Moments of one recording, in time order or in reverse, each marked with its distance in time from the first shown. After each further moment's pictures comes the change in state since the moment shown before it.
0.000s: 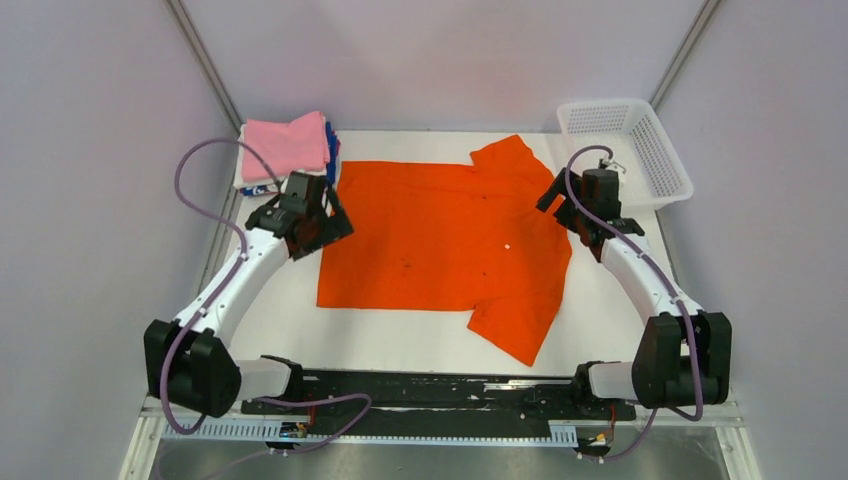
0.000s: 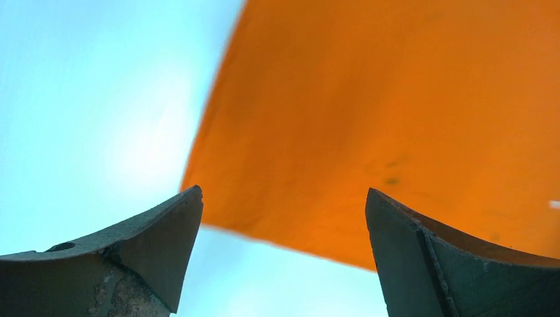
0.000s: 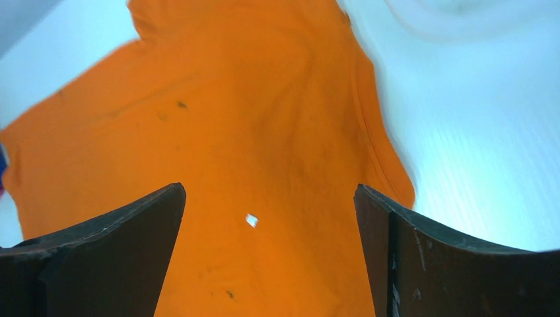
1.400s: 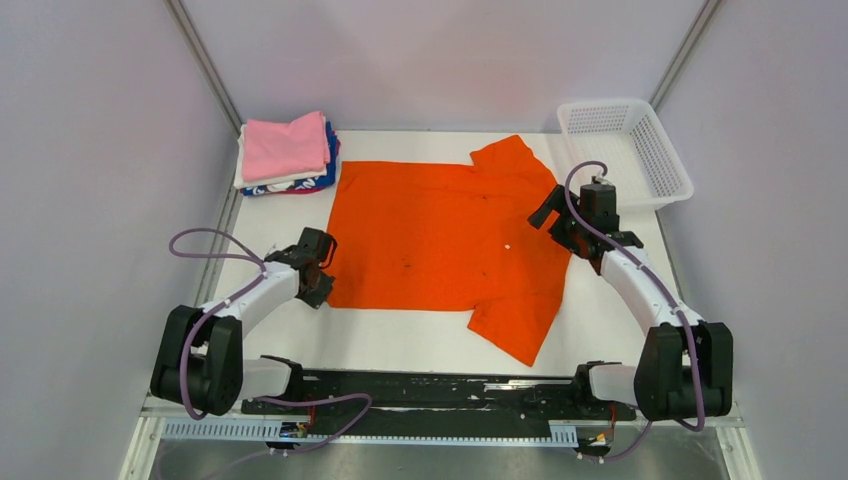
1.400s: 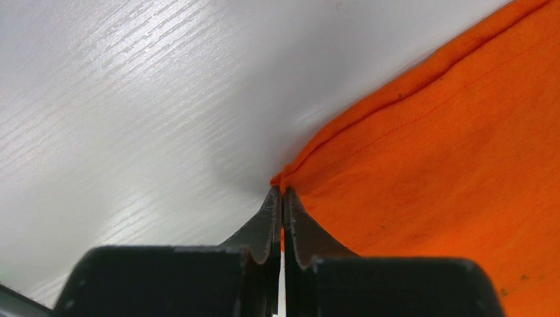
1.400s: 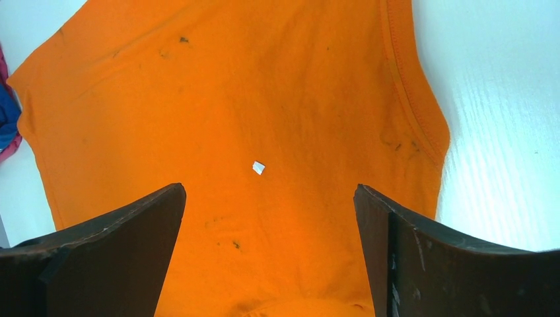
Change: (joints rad) left arm 0.027 -0.051 -0.538 0.089 -0.147 -0.605; right arm 0.000 -0.066 -0.145 -0.023 -0.135 0.057
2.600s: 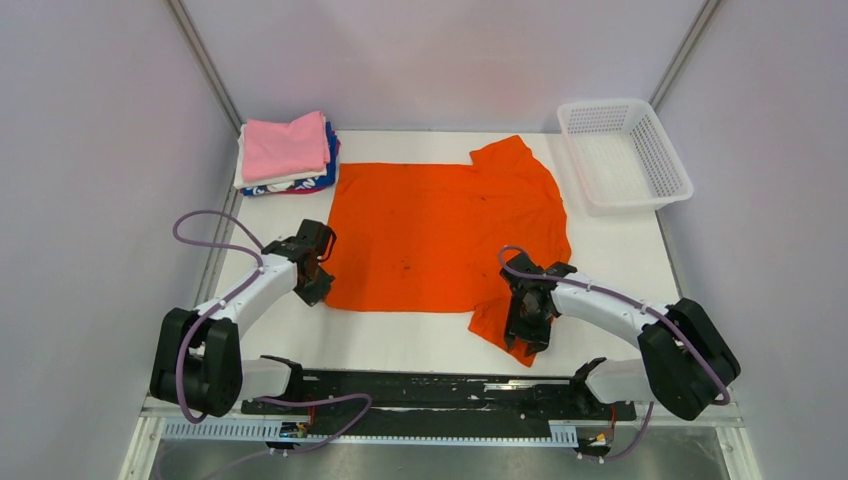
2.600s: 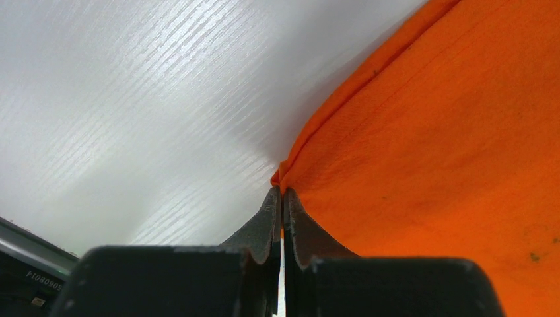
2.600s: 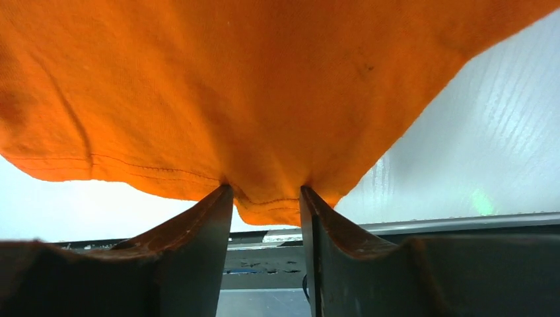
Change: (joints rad) left arm 0.006 -0.004 0.101 -0.145 0.026 0.159; right arm 0.564 0.042 -0.191 -0.586 0.016 0.248
